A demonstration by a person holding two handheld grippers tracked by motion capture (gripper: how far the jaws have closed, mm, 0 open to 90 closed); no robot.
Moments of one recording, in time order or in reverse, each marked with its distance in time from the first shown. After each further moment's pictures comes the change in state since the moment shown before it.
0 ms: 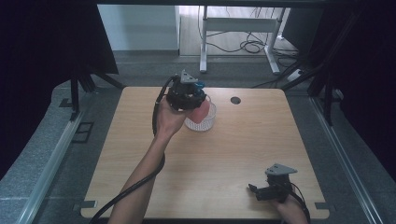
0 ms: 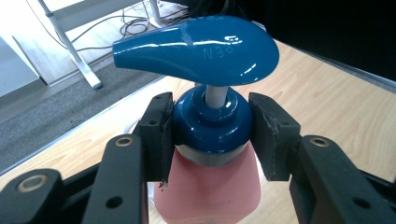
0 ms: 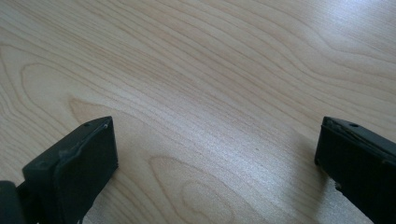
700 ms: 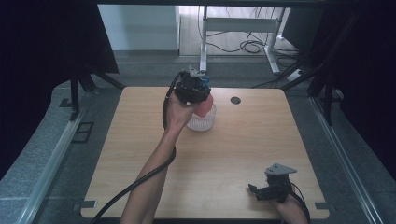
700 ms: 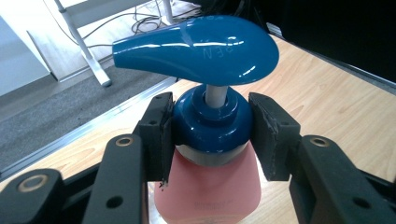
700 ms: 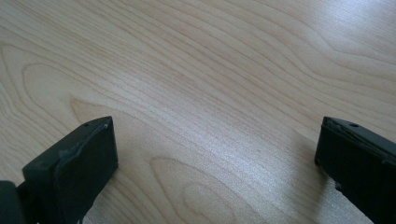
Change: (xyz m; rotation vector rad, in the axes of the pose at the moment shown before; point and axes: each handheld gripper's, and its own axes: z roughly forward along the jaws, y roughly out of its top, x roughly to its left) left arm 0.005 0.011 0.038 0.008 0.047 -0.040; right arm 0.000 0.000 0.001 0.000 0.003 -0.006
